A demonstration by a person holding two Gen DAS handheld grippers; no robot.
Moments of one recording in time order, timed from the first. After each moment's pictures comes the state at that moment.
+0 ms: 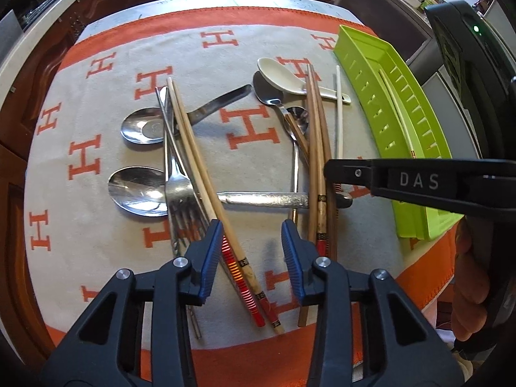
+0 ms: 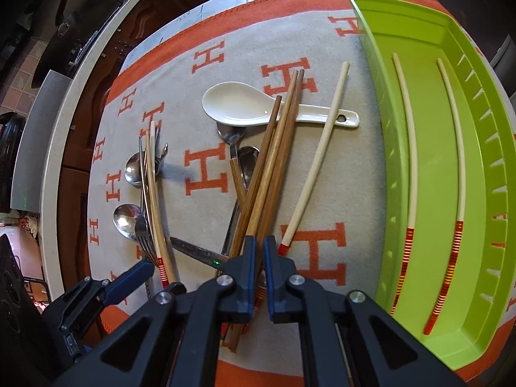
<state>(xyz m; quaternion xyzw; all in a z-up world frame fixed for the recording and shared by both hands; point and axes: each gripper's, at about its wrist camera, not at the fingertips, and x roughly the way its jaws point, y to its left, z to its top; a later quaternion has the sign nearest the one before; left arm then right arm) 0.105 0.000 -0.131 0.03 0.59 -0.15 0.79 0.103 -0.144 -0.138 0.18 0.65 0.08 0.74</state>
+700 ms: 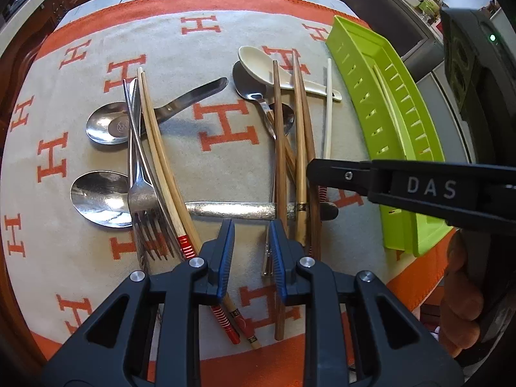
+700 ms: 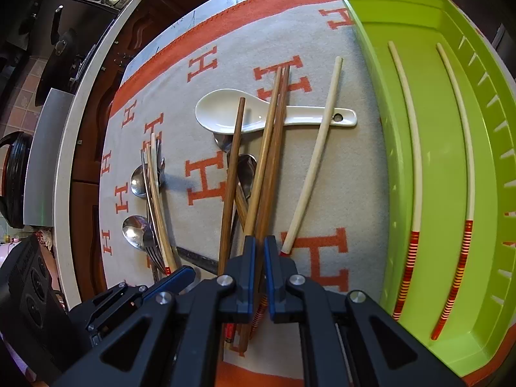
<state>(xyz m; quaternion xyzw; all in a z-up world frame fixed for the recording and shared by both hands) 0.123 -0.015 -0.146 0.00 0.61 -0.18 0.77 0.107 -0.157 -0.146 0.23 0.65 0.09 0.72</state>
